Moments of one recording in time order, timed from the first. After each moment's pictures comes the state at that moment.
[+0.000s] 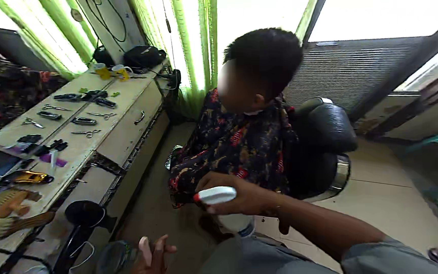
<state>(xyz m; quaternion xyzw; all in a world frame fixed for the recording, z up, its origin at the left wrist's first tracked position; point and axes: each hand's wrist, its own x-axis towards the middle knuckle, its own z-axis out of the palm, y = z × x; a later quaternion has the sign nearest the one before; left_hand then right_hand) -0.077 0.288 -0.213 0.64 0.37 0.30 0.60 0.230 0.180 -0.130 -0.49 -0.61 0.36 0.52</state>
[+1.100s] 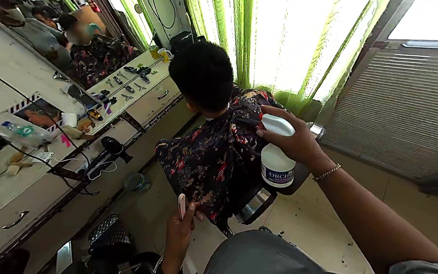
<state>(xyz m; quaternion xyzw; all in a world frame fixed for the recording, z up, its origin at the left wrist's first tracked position) 0.234 -0.025 -0.189 0.54 0.45 0.41 0.57 0.611 -0.024 -0.091 -0.58 -0.55 0.21 0.56</state>
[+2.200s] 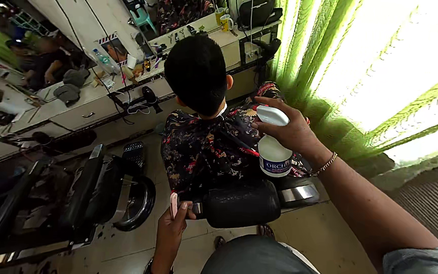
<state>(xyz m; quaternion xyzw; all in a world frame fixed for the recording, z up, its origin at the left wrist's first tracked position) 0.488 -0.121 -0.181 0.38 0.64 0.54 0.39 0.799 0.122 -0.088 -0.38 -0.72 0.38 0.45</state>
